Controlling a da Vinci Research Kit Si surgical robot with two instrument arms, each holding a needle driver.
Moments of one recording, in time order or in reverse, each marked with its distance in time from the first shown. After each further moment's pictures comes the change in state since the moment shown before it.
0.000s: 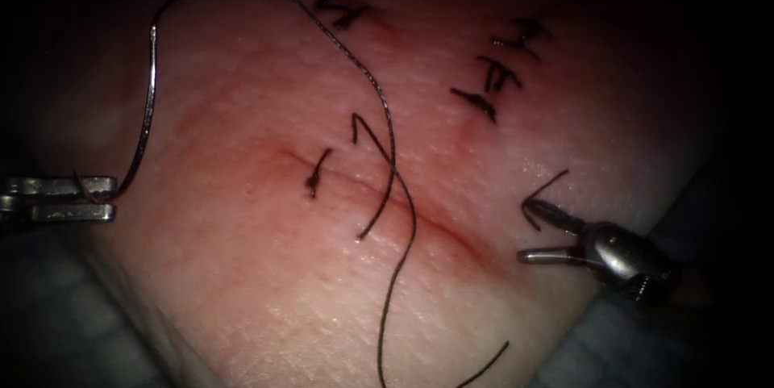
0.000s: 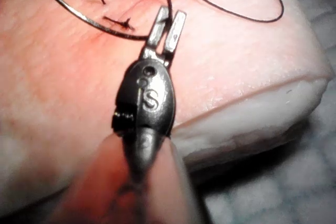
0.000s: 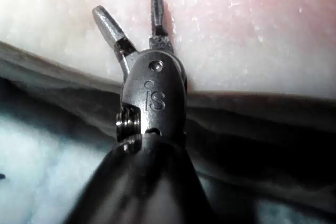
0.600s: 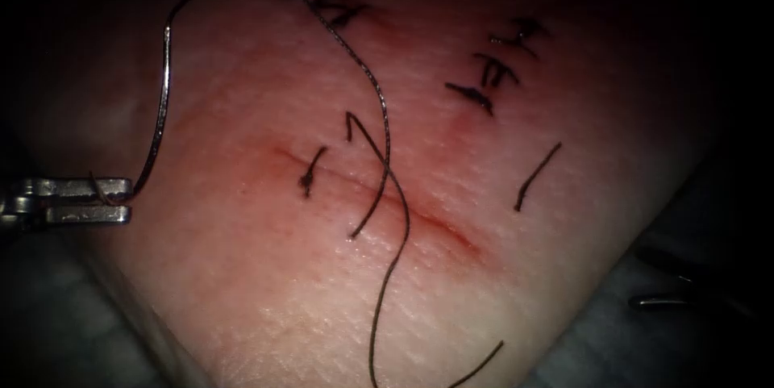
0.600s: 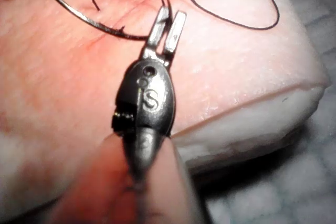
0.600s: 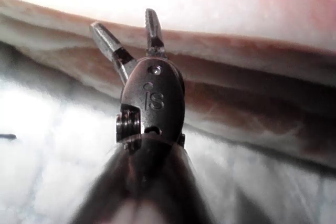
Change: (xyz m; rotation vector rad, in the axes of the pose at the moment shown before) right arm 0.009 -0.001 -0.007 -0.027 0.006 0.048; left arm 0.000 0.000 0.001 -0.007 0.000 0.000
